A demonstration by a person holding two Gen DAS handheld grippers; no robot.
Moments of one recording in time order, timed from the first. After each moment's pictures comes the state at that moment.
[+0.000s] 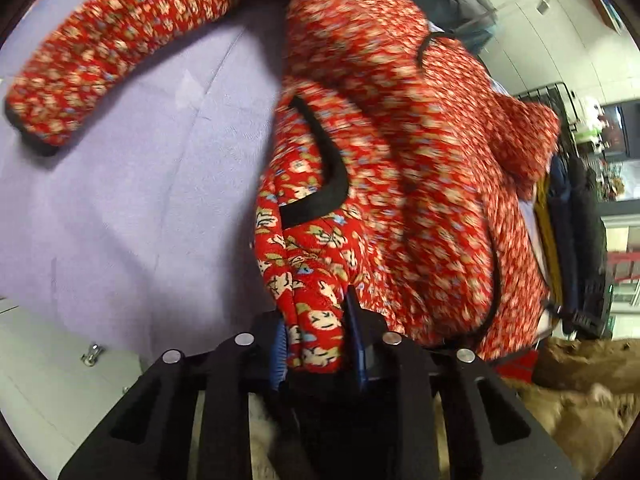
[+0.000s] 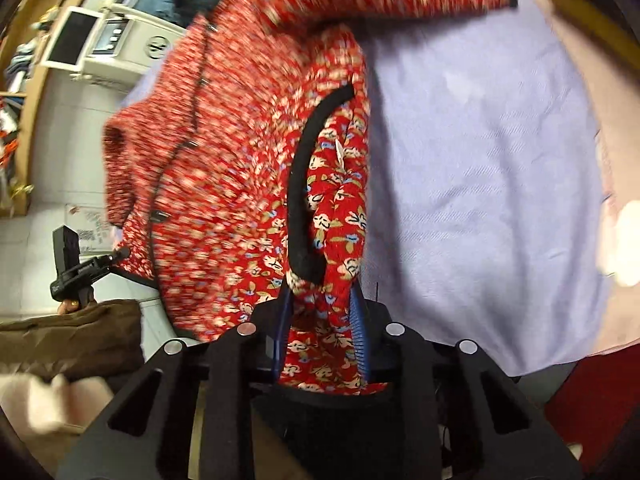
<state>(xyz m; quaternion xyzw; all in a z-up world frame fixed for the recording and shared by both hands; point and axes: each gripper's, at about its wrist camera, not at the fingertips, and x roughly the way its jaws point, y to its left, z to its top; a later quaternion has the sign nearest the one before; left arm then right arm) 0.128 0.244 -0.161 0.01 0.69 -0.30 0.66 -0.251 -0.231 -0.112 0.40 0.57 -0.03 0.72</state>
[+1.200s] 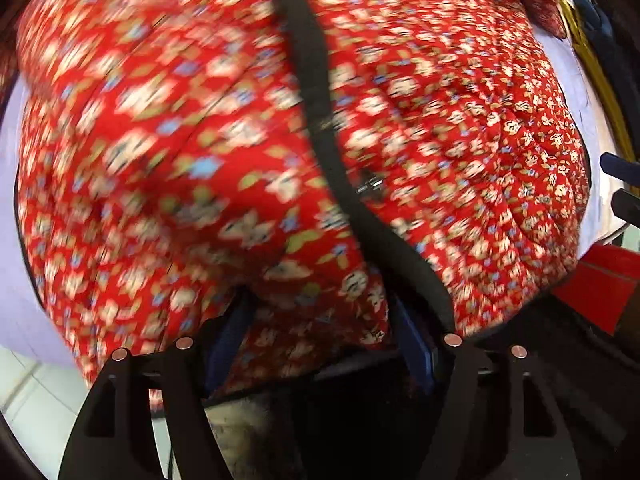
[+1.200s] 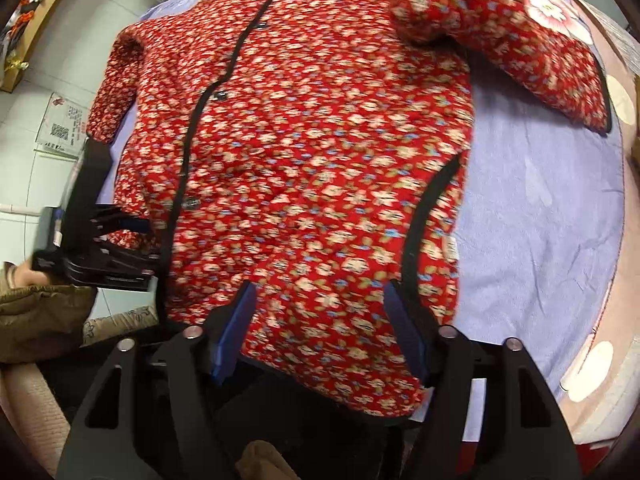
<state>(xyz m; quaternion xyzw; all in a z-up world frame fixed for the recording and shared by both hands) 0.028 0.065 -0.239 0.23 0.74 -0.30 0.56 -0.159 -0.170 -0.139 0.22 0.64 0.01 0.74</state>
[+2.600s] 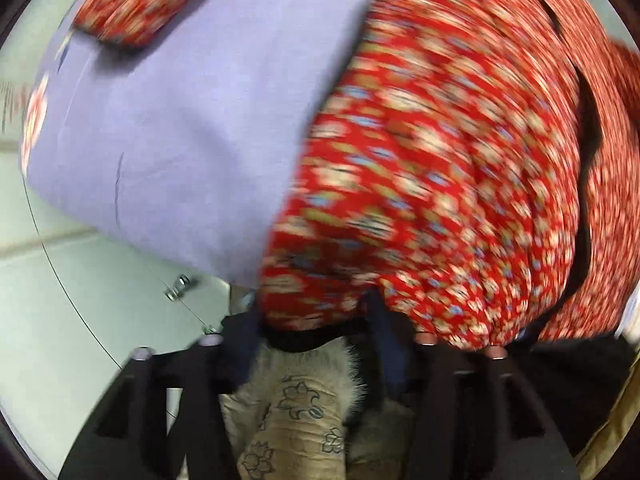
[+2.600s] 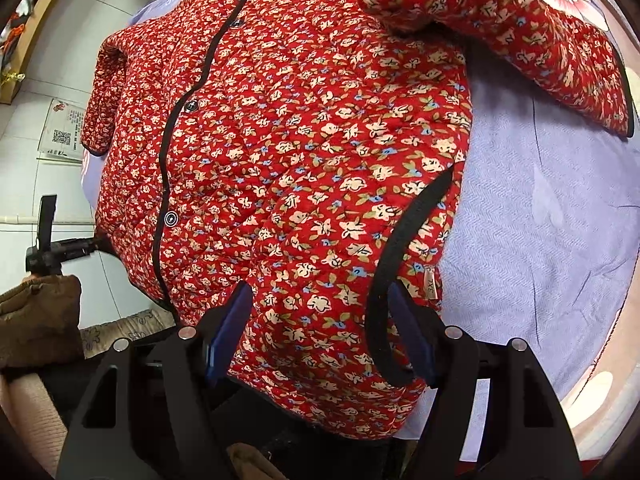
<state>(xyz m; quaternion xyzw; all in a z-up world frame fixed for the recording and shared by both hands) 0.056 0.214 -0.217 0.18 0.73 -0.12 0.65 -0.138 -0.193 -0.166 0.24 0.65 0.04 0.71</state>
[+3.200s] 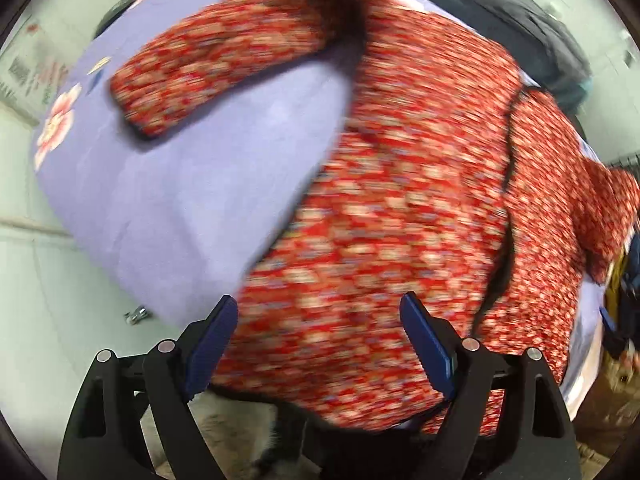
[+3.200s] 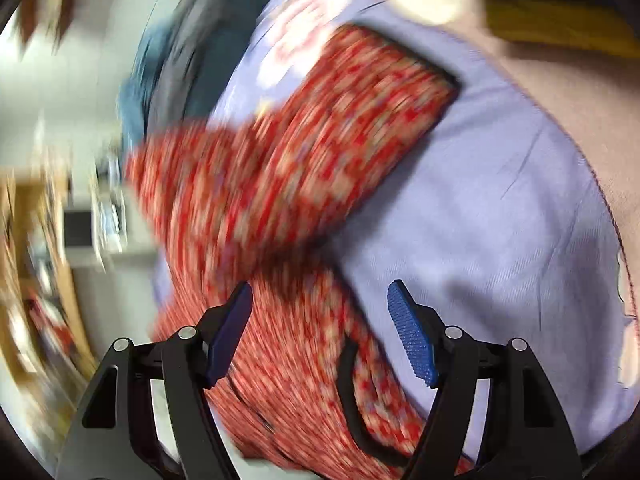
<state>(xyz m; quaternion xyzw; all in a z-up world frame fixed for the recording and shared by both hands) 0.116 0.158 -0.142 0.03 0.66 -0.10 0.75 -0.198 -0.378 -0.188 0.64 0.36 -0.19 0.65</state>
